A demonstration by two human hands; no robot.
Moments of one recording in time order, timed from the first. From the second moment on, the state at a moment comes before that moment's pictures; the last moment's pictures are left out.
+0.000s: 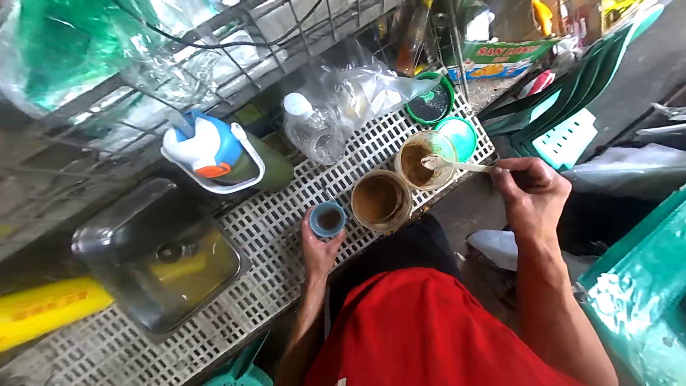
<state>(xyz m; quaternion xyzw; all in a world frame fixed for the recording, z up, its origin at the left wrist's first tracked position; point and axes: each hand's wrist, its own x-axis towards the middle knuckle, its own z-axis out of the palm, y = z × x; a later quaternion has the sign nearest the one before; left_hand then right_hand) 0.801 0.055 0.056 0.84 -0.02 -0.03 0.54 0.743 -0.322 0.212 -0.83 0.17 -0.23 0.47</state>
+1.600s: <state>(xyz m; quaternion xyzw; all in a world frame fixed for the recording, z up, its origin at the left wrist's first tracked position) 0.792 0.043 0.063 0.84 -0.02 -0.03 0.53 0.805 -0.263 0.128 -0.90 0.18 -0.11 0.37</state>
